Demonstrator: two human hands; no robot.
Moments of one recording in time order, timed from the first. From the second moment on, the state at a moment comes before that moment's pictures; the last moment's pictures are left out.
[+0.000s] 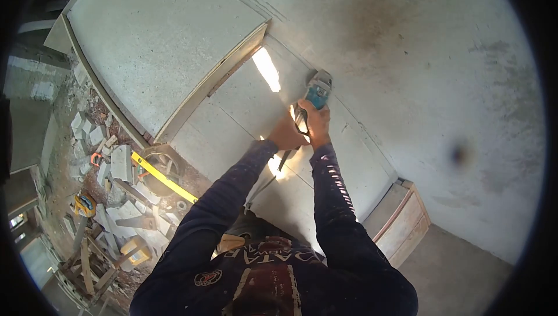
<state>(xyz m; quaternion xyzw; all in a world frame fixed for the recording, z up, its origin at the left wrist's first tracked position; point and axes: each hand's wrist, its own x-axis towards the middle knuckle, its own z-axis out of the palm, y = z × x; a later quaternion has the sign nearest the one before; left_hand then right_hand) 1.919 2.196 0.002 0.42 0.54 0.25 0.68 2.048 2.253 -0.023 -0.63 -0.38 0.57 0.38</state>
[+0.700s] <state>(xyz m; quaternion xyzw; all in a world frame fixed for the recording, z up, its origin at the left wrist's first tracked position) 1.868 2.183 -0.008 0.42 0.60 0.39 0.56 1.979 2.262 -0.009 -0.54 -0.42 0.65 0.34</state>
